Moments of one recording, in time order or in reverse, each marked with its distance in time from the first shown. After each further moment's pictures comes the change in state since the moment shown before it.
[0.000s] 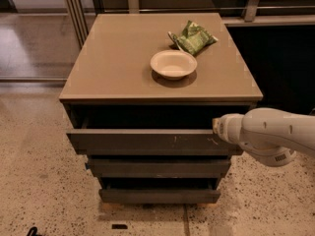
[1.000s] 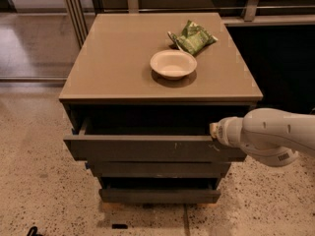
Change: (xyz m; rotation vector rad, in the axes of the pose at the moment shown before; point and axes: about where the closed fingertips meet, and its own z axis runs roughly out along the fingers) arm 0.017 0.008 -0.002 -0.045 0.066 -0.002
